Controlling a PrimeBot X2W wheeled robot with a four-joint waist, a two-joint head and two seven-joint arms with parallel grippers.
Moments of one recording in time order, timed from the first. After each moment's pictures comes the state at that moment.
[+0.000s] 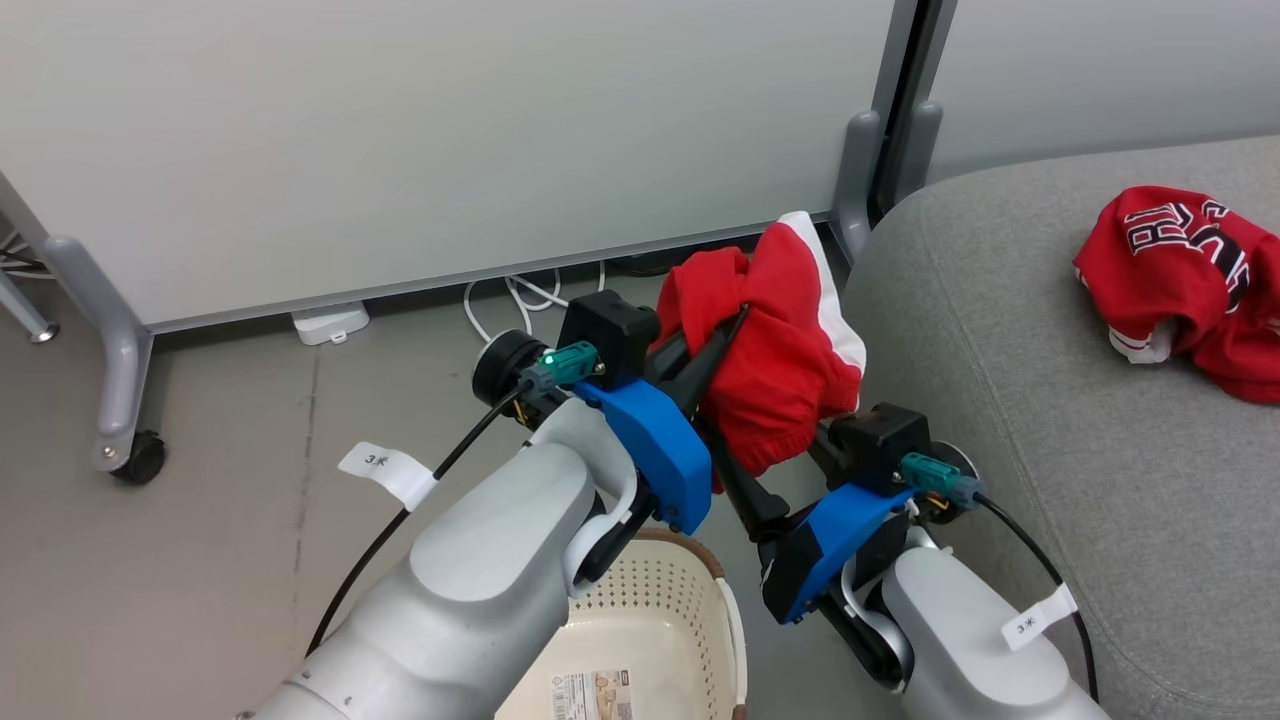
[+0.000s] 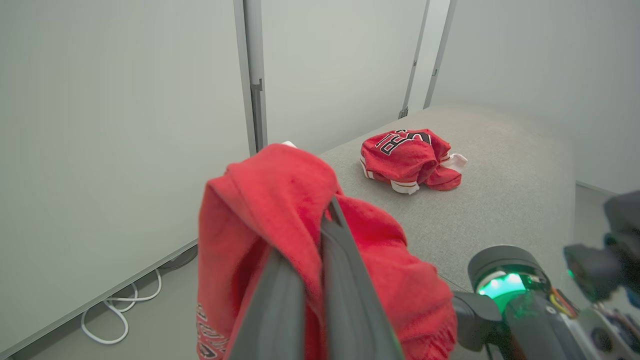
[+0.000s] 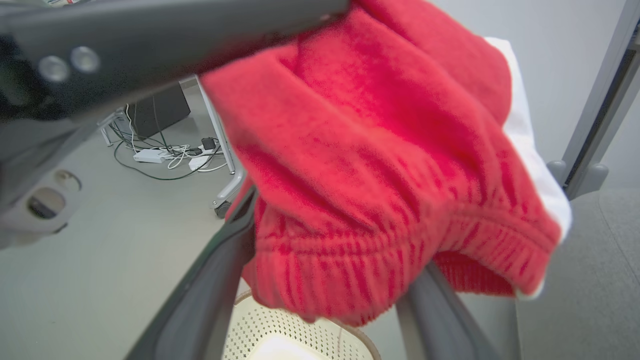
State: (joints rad) left arm -0.79 0.05 -0.95 0.72 -0.75 -0.11 -0.17; right arm -0.51 -0.05 0.51 0.65 0.37 0.13 -0.21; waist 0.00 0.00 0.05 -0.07
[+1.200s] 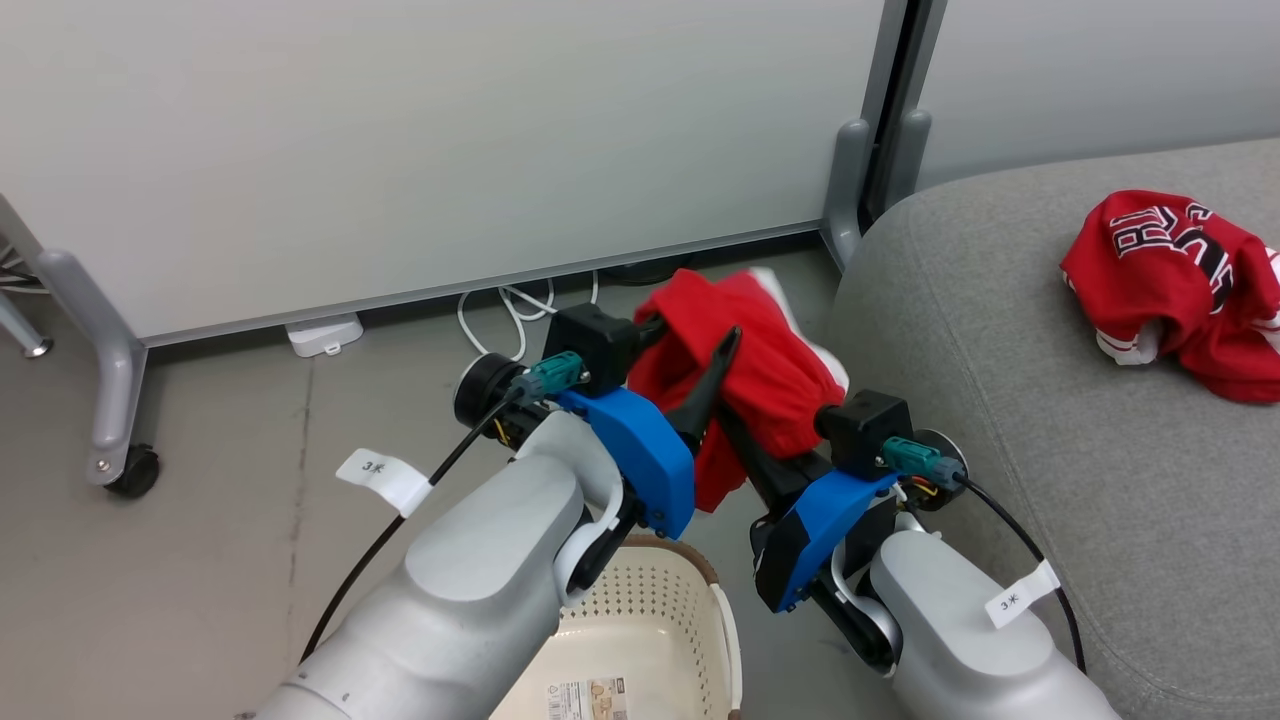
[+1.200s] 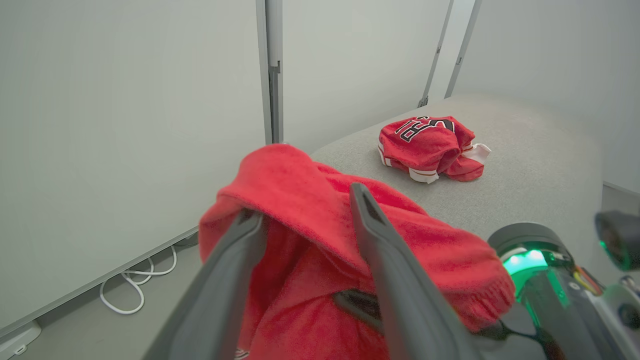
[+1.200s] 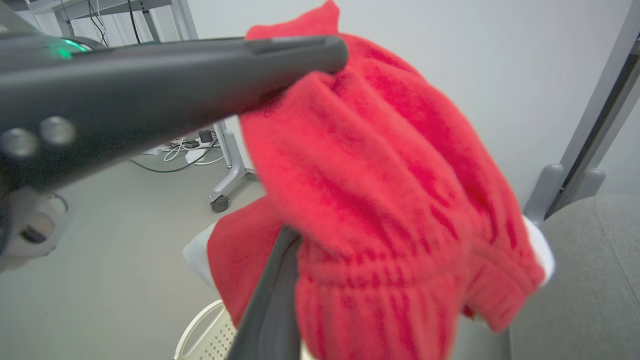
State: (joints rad) left arm -0.80 0.05 -1.01 0.79 -0.83 -0.08 -0.19; right arm -0.61 -0.05 0.59 0.79 0.43 0.13 -0.26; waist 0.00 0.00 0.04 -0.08
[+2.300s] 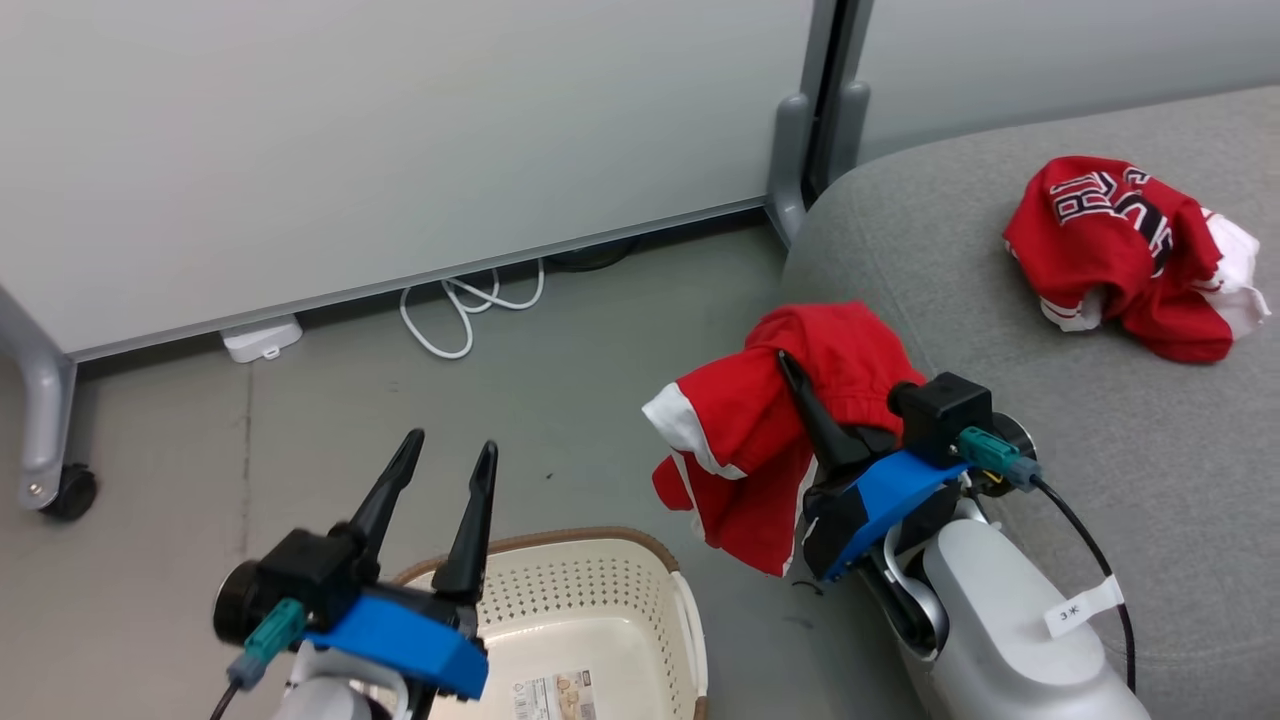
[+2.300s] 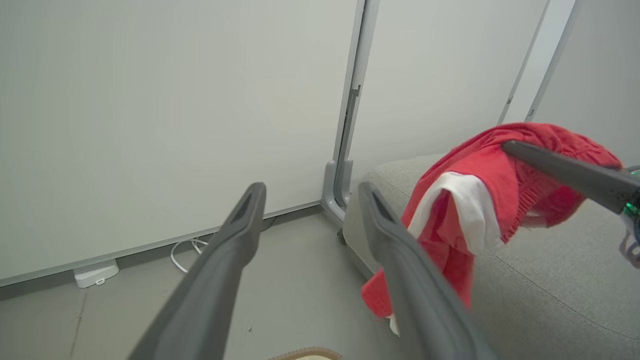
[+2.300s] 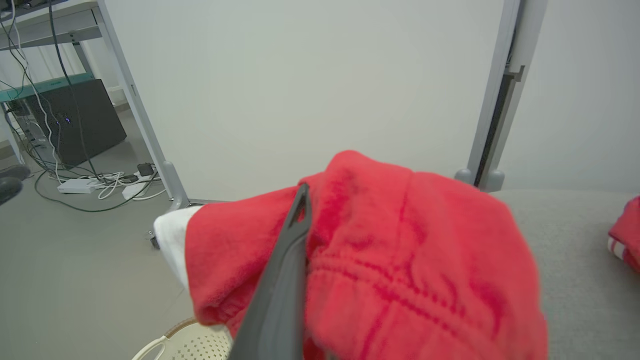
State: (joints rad) left arm -0.19 0.28 -0.46 0.25 -0.49 -0.03 -0.26; right arm -0.53 -0.05 0.37 0.66 0.27 0.13 -0.26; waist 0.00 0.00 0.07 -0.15
